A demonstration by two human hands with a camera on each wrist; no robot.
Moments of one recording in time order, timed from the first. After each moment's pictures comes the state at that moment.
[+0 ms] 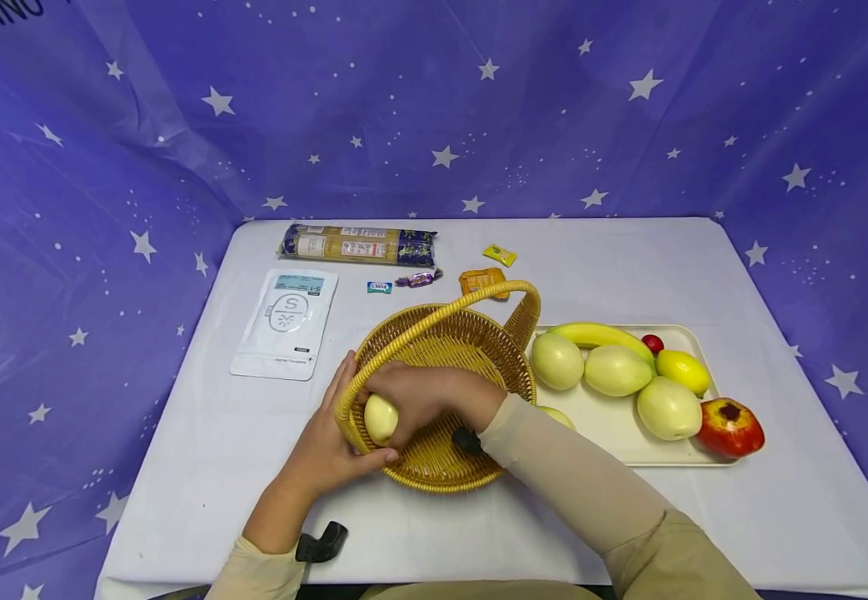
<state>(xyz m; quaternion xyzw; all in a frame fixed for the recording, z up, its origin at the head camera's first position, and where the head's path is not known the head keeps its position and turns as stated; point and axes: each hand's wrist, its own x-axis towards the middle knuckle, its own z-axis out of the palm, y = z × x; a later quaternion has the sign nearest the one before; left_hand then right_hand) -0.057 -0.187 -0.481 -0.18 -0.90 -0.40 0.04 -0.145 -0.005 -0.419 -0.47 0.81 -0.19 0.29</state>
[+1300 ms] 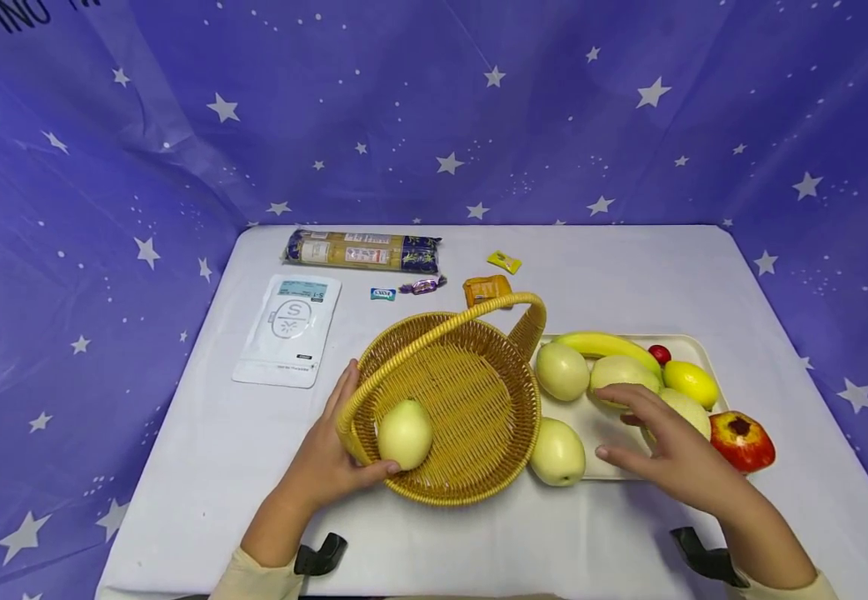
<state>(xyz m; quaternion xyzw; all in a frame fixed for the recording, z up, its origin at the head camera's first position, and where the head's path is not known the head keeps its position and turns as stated) -0.056 -0.187 -0.479 -0.18 -0.89 -0.41 0.03 -0.052 0.263 -0.414 -0.22 0.89 -0.40 0.04</state>
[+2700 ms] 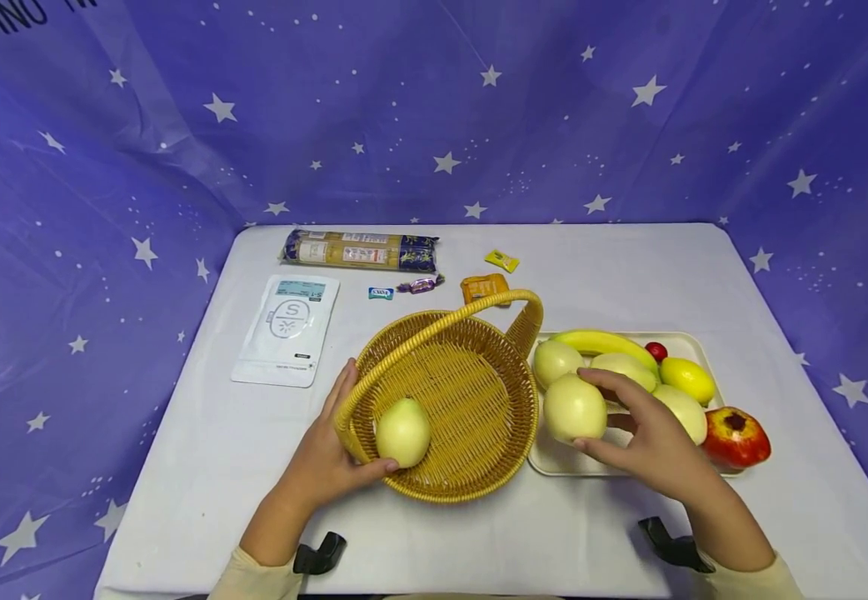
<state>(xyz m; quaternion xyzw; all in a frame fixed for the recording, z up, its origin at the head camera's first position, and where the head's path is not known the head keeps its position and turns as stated) -0.056 -0.187 -0.482 -0.18 -0.90 -0.39 0.04 -0.055 0.239 -0.416 -0.19 0.86 -0.47 0.01</state>
